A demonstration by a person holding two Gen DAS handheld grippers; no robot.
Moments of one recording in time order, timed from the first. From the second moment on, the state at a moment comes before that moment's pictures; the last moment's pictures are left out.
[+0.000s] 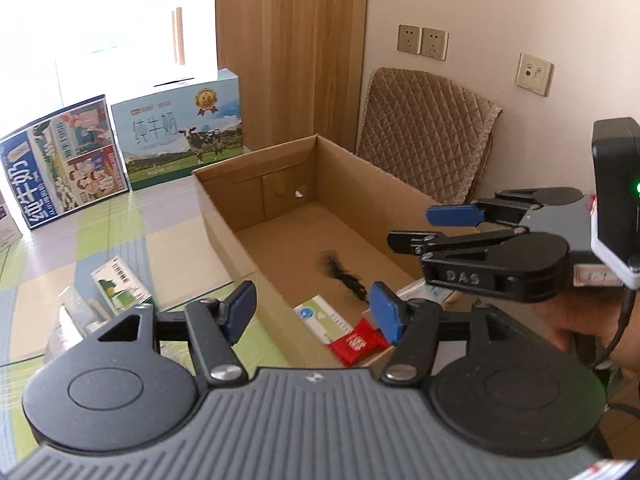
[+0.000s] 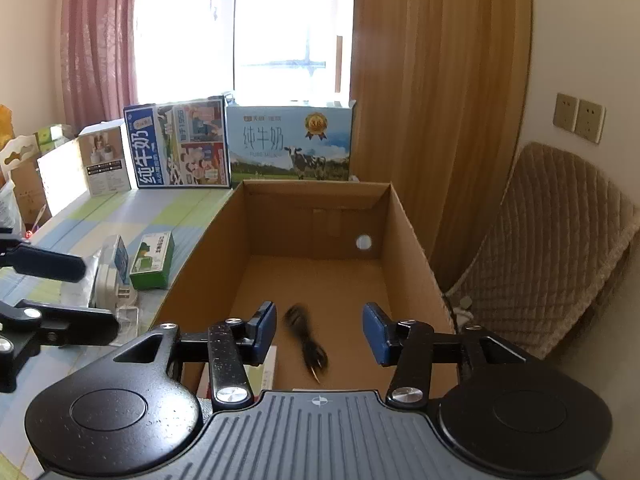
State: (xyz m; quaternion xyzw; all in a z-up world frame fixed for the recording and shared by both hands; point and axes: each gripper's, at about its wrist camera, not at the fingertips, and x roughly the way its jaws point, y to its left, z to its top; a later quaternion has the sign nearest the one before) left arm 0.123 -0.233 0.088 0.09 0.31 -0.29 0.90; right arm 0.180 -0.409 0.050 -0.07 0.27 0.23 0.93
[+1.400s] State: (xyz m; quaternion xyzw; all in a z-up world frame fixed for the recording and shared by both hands) left arm 0.067 -0.093 0.074 0.06 0.36 -0.19 0.91; right arm 0.075 -0.307 0.063 -0.13 0.28 0.31 0.90
